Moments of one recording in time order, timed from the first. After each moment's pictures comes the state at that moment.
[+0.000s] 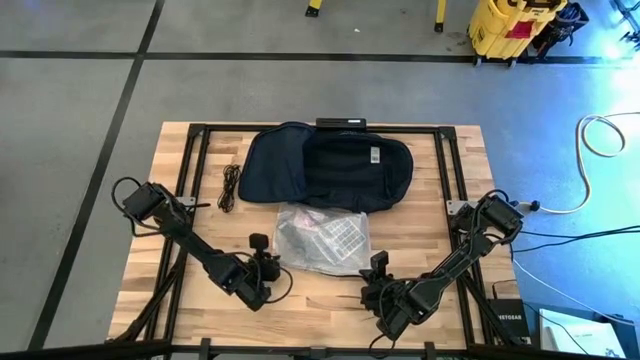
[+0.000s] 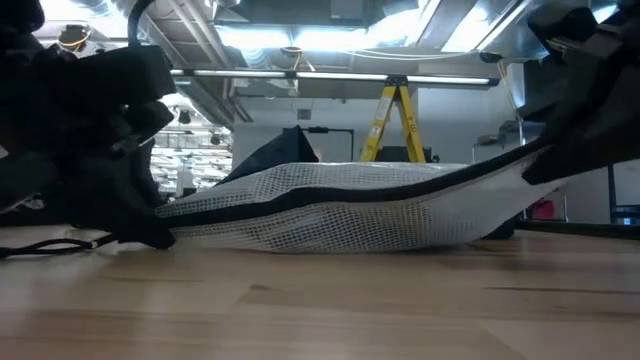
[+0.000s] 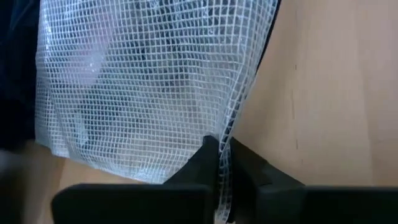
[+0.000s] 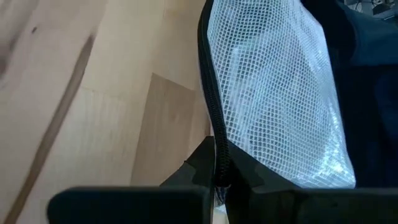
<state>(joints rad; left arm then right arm) -0.65 1.84 0.87 -0.33 -0.78 -0.48 0.82 1.90 1.14 -0.66 0.82 0.41</state>
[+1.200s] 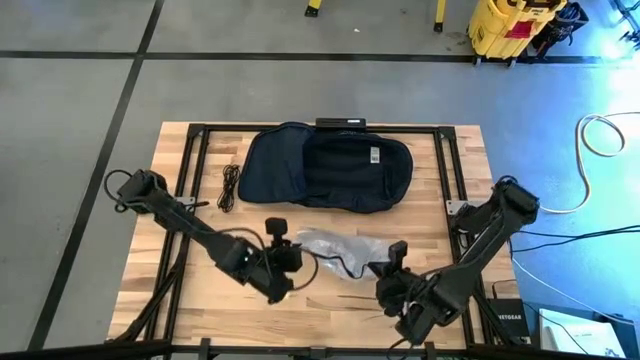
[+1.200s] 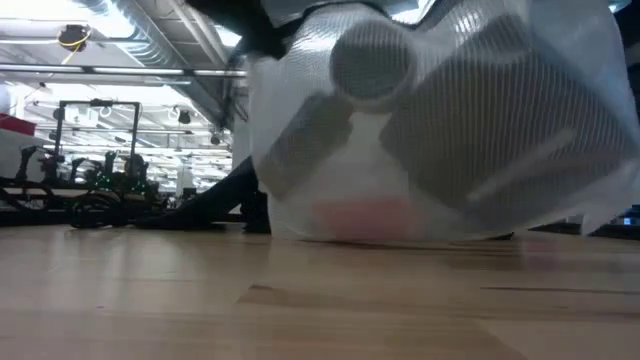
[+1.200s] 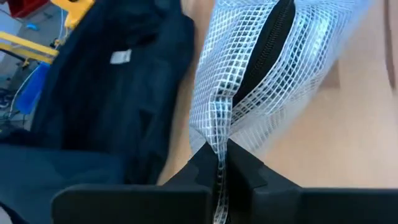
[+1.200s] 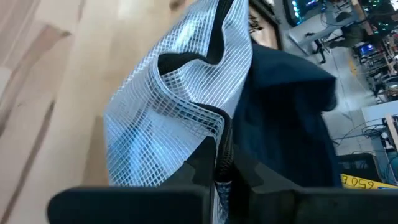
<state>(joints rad) -0.53 1.70 1.34 -0.66 -0.84 -0.26 0.85 1.70 1.38 -1.09 0.93 0.52</state>
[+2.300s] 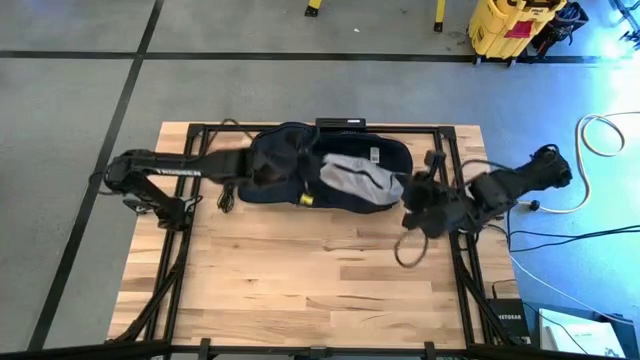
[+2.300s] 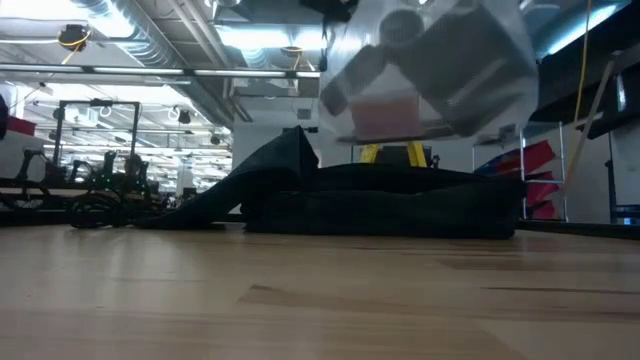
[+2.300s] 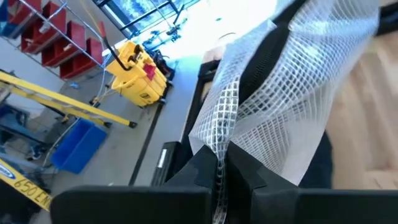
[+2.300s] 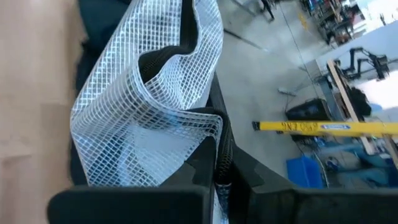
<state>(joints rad) 0.05 1.53 1.45 -0.33 -0.45 0.42 0.42 1.20 1.38 -1.27 0.93 0.17</state>
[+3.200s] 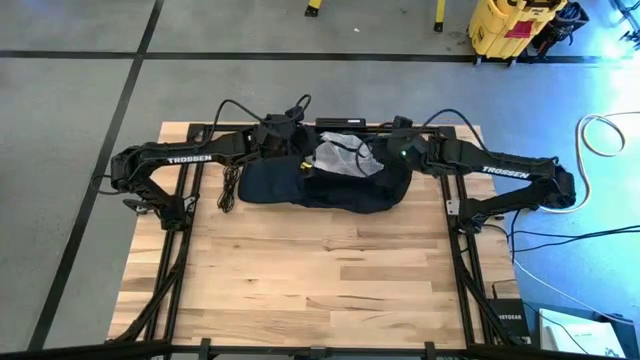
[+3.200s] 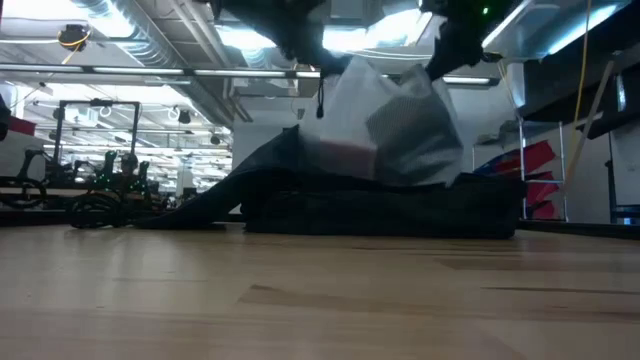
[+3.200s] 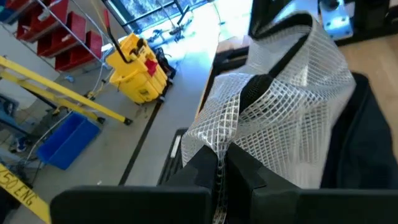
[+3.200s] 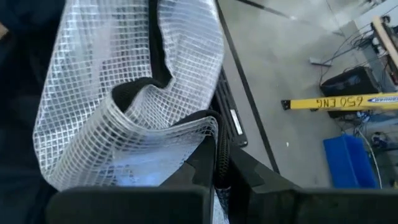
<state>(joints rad) 0.31 1.54 1.24 -0.06 -0.20 0.46 -0.26 1.19 1.09 -0.62 0.42 -0.35</state>
